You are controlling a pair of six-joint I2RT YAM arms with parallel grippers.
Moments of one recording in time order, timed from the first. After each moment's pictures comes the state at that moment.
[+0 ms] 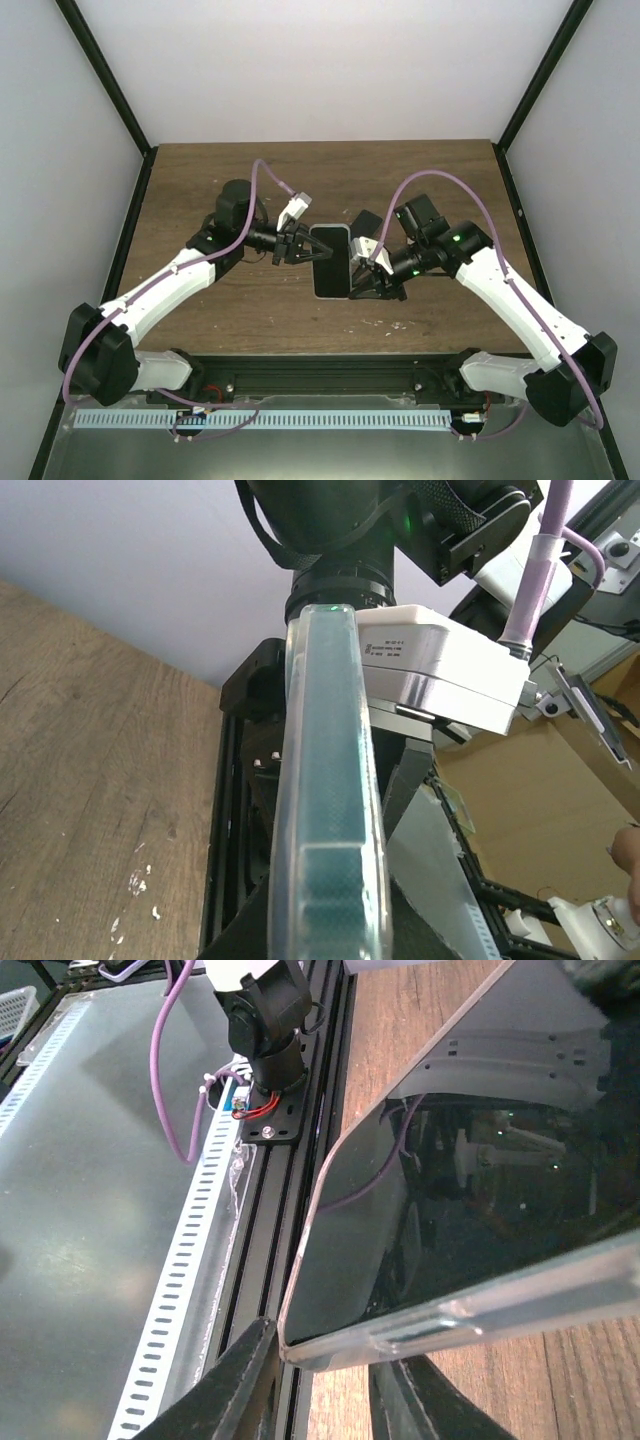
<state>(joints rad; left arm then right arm) -0.57 1.31 0.96 0.13 1.22 -0.45 0.57 1.18 1.14 -1.05 -0.93 -0.81</state>
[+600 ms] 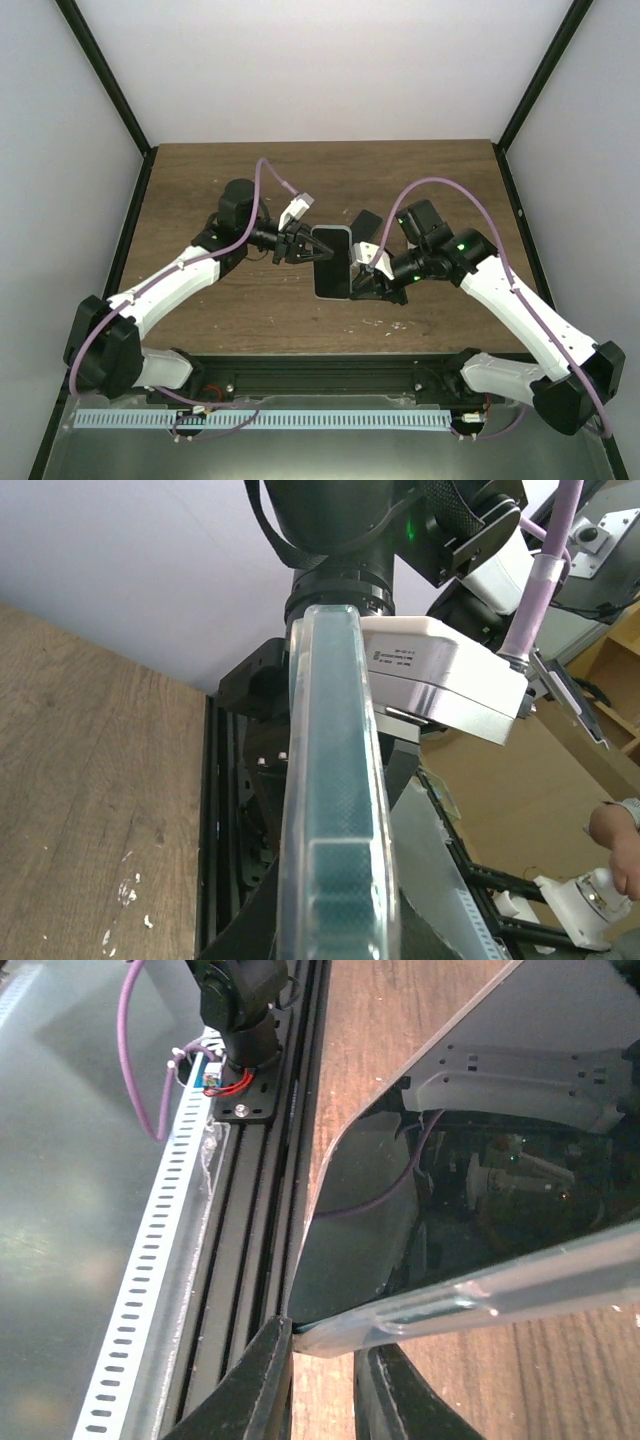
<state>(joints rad) -0.56 1.35 0.95 0.23 1.29 -0.48 0.60 1.12 1.11 -1.01 -0.84 -0.78</state>
